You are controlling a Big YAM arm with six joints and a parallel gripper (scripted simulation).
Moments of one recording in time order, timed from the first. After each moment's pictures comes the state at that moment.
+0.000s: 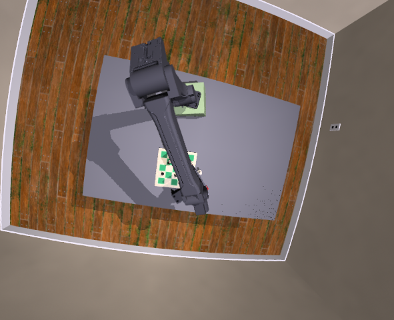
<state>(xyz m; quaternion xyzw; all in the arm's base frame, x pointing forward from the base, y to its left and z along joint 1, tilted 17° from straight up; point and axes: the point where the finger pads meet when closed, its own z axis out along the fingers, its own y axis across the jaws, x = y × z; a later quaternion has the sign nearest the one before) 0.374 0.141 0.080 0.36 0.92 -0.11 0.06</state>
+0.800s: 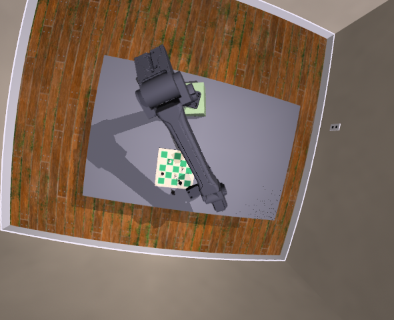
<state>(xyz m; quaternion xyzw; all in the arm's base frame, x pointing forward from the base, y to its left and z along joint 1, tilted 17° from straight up) 0.358 0.192 0.059 0.41 0.90 -0.12 0.09</state>
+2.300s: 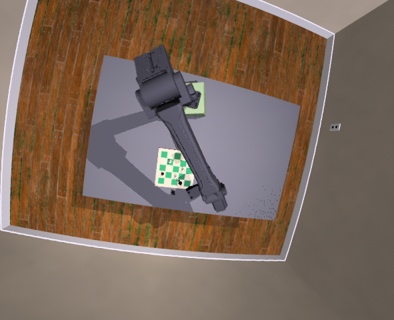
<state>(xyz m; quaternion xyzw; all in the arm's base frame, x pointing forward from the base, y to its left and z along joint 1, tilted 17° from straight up) 0.359 0.192 0.059 0.41 0.90 -0.12 0.09</state>
